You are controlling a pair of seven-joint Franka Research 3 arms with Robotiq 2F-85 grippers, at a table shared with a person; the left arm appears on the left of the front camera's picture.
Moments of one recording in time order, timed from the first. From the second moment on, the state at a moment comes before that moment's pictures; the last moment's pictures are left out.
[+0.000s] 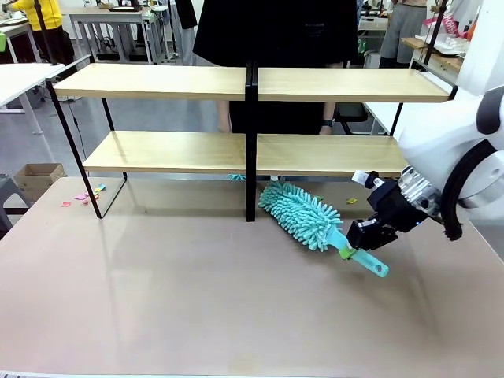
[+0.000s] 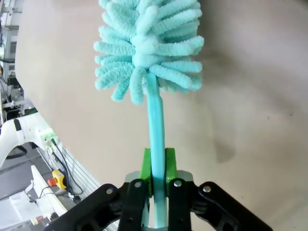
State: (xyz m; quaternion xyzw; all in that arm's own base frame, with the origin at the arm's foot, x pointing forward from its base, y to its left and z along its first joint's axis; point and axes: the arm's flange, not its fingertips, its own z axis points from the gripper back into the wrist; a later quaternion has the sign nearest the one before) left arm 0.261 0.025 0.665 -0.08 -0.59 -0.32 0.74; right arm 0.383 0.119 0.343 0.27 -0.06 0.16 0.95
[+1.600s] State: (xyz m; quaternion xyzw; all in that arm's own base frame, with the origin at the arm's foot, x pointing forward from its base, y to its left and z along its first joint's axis) left arm 0.261 0.025 0.665 -0.08 -0.59 -0.32 0.74; right arm 0.428 0.042 0.364 0.10 -0.15 -0.04 0.98
